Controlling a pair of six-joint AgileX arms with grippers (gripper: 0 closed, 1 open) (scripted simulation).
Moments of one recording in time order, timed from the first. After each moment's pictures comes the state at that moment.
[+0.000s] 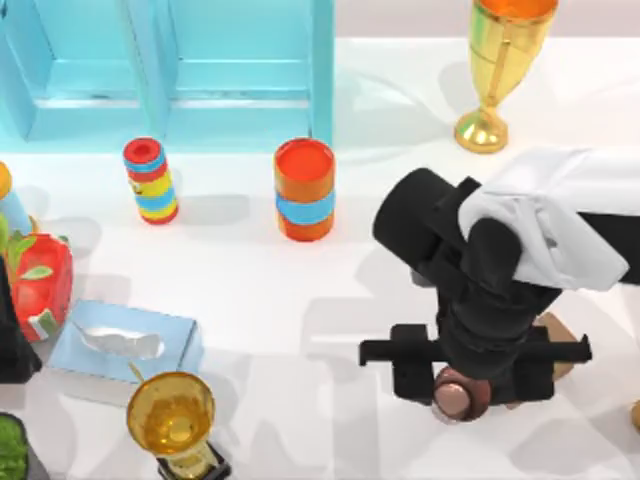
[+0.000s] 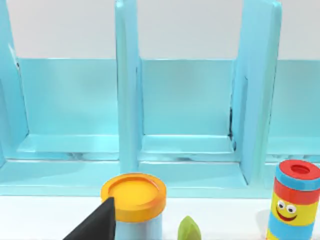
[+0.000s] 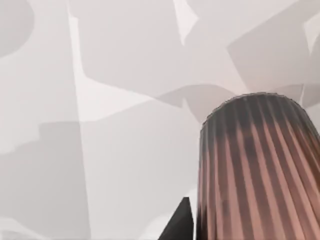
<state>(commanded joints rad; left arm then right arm) 0.00 0.00 0.00 0.00 0.00 0.00 0.77 1.79 1.13 -0.91 0.00 0.78</state>
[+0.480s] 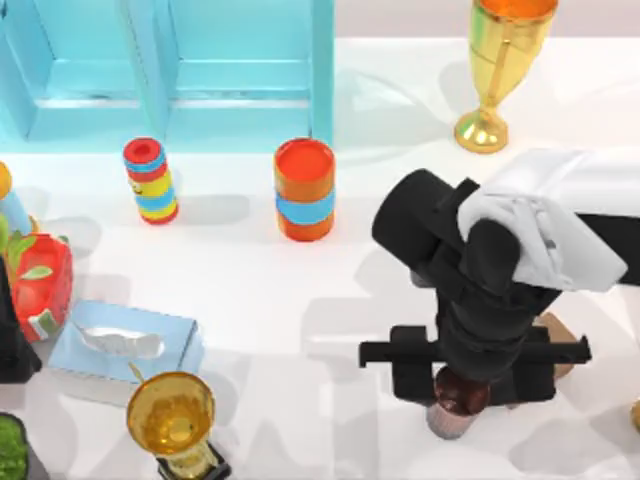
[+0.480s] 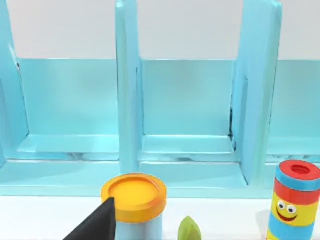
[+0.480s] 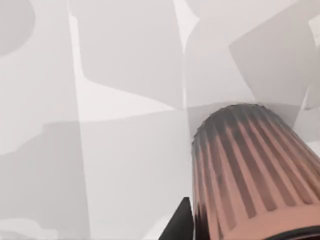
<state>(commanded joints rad) 0.00 0.00 0.00 0.00 0.00 0.00 0.77 1.79 1.13 -0.91 0.00 0.78</state>
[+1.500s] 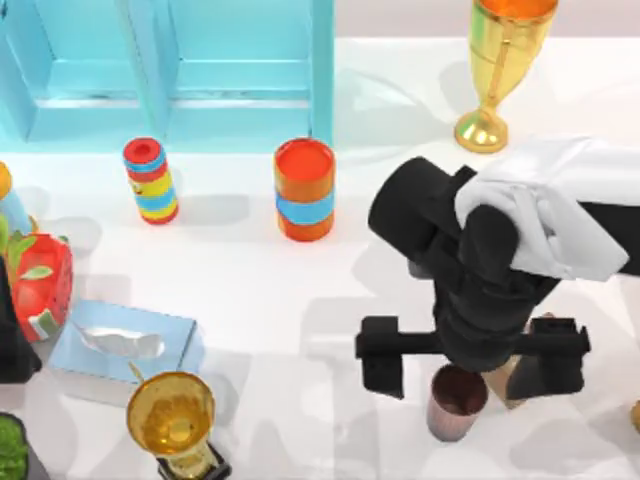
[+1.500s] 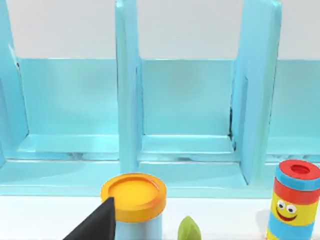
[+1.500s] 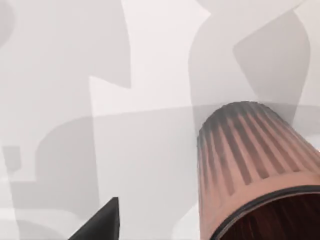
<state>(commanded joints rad) 0.00 0.00 0.00 0.00 0.00 0.00 0.77 1.79 1.17 -0.95 0.00 0.79</state>
